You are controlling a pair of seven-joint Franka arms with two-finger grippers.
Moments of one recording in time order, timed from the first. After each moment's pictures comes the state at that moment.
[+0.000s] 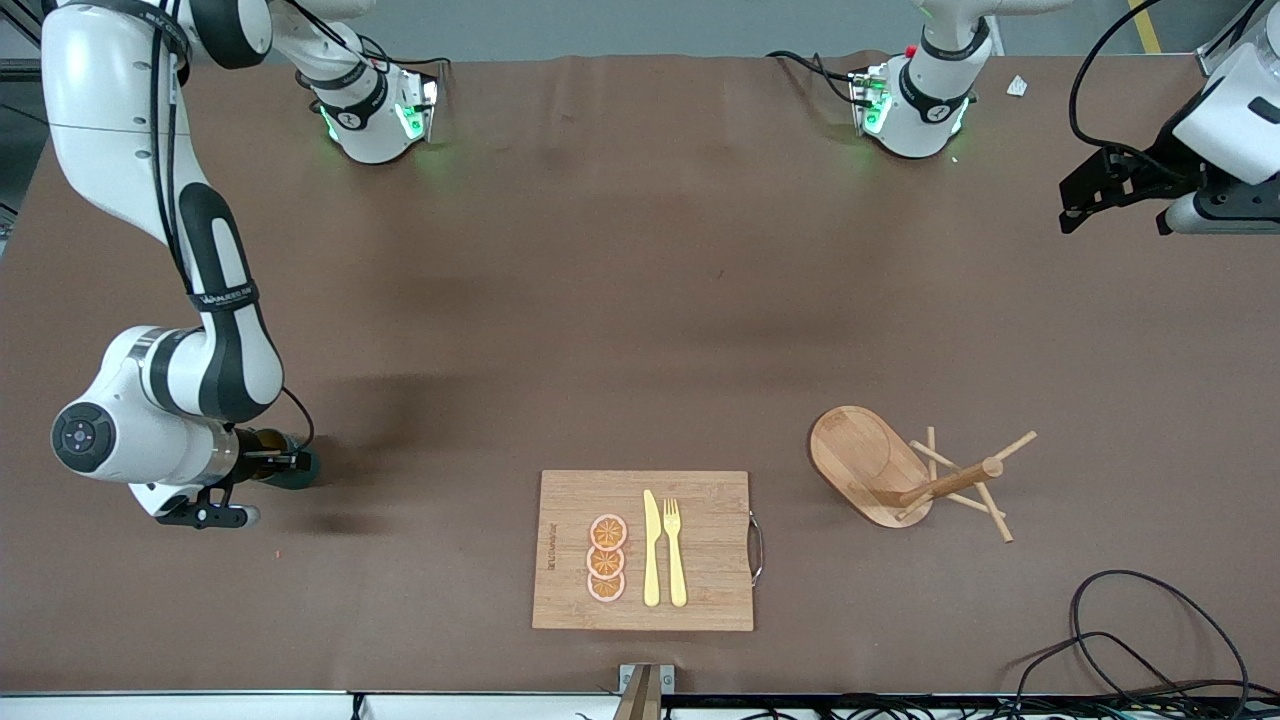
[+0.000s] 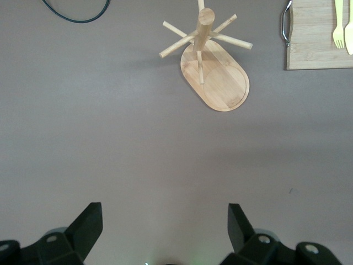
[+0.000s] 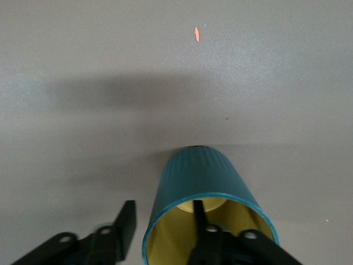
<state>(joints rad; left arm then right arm) -0.03 -0.07 -0.11 -1.57 0.01 1.50 -0.08 0.10 0.69 -0.18 -1.55 0.16 2.12 -0.09</state>
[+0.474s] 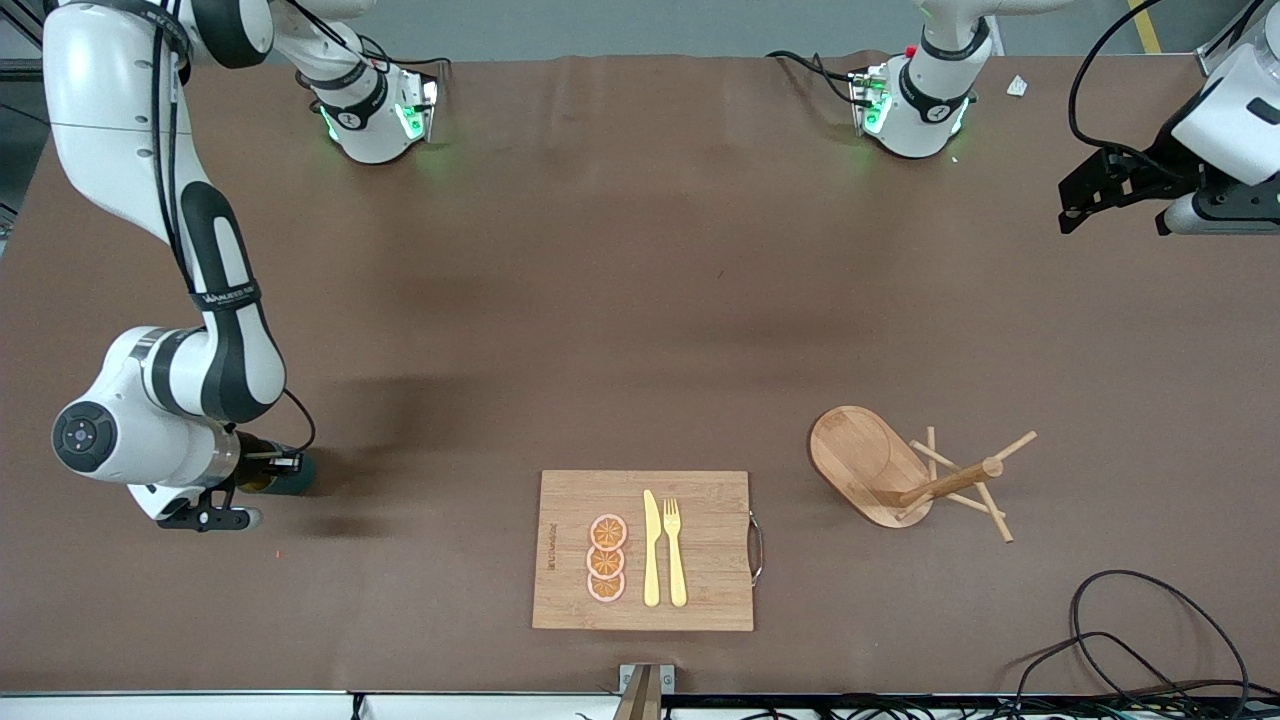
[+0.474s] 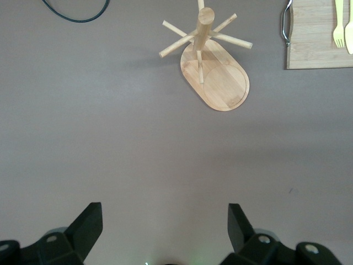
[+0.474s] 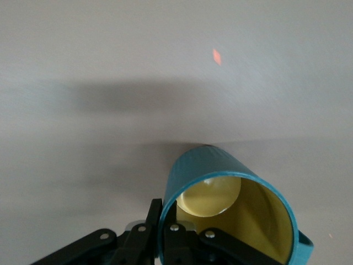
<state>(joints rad) -0.03 -0.07 -0.11 -1.57 0.01 1.50 -0.08 0.13 0.69 -0.17 -1.51 0.17 2.12 -0.12</state>
